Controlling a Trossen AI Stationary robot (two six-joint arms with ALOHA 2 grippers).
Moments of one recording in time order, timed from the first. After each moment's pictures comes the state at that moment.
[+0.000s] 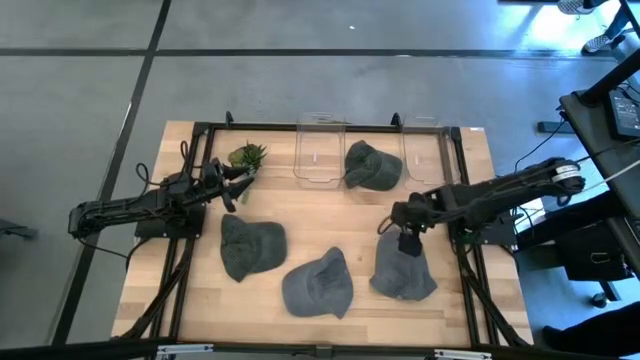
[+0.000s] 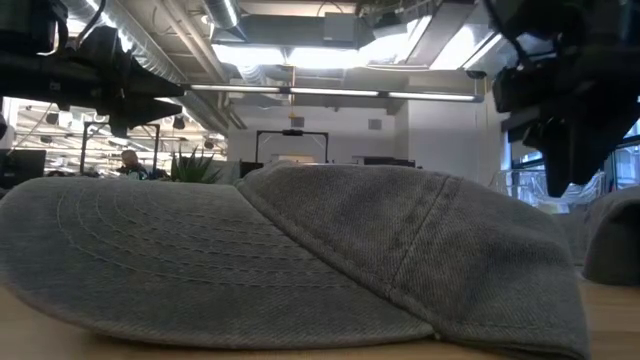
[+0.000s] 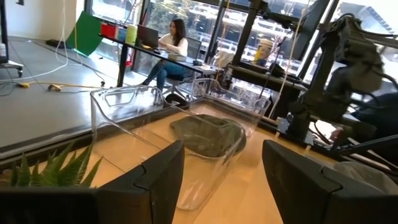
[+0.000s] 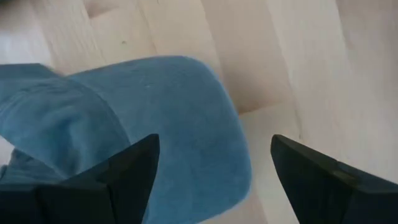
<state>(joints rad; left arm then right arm) 0.23 0.08 0.01 0.10 -0.23 -0.30 0.14 1.17 0.69 -0.79 -0.01 0.46</state>
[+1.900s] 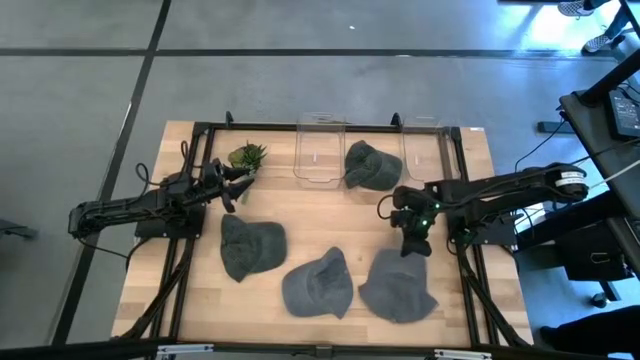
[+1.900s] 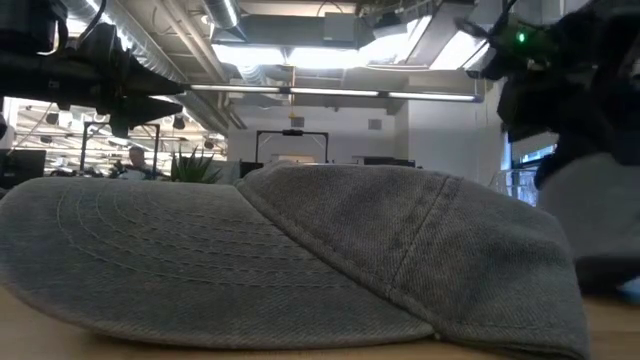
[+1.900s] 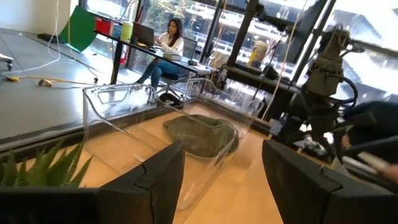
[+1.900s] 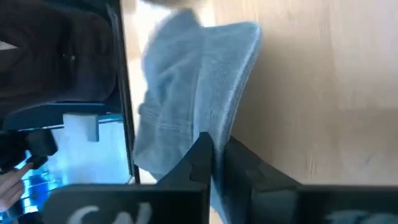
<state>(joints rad) 0.23 0.08 0.01 0.12 -0.21 -0.35 -0.04 1.13 0.52 -0.50 -0.68 0.33</state>
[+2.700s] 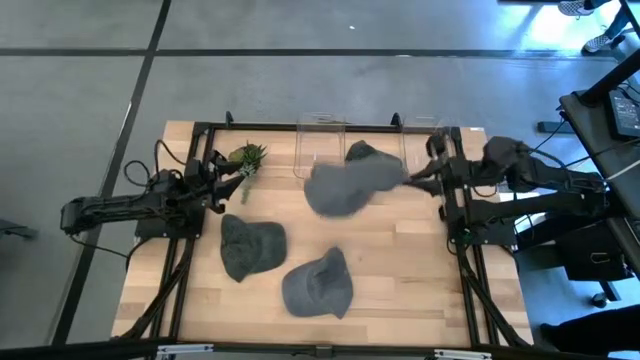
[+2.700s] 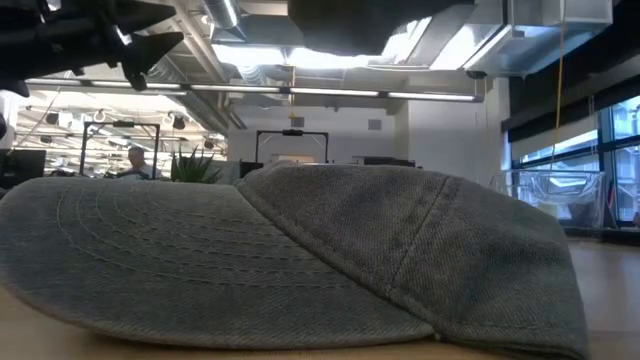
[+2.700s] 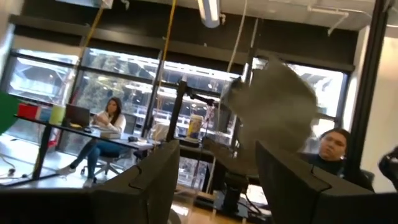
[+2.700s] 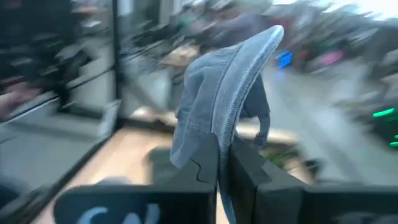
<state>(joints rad) 0.23 0.26 0.01 0.67 -0.03 -0.24 -0.04 0.71 0.93 -0.24 -0.08 -0.17</state>
